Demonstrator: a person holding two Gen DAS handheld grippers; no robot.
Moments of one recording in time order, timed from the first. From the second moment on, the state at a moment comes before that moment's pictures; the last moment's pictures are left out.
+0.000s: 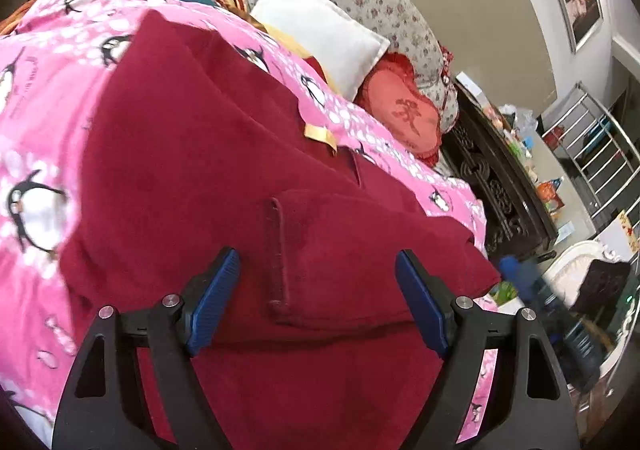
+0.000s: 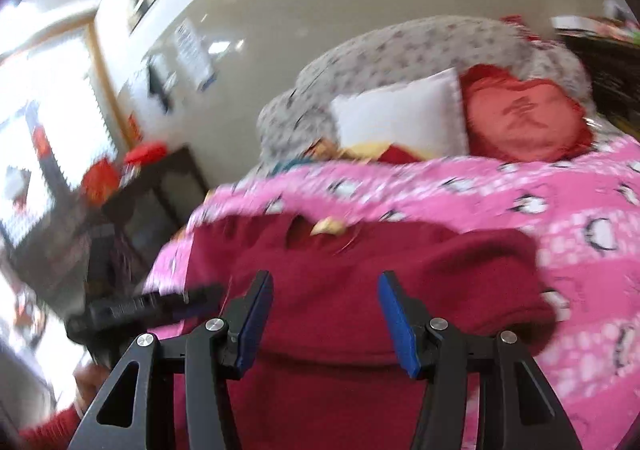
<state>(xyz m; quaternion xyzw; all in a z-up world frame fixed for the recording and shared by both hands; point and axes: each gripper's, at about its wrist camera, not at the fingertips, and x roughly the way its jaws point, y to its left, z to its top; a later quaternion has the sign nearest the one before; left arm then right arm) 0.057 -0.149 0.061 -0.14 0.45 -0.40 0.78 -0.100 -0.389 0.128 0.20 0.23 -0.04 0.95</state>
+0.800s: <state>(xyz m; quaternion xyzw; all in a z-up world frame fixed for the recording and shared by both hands) 0.096 -0.118 0.103 -0.13 0.46 -0.39 0.79 -0.140 -0.442 0.142 0.21 0.25 -0.12 0.94</state>
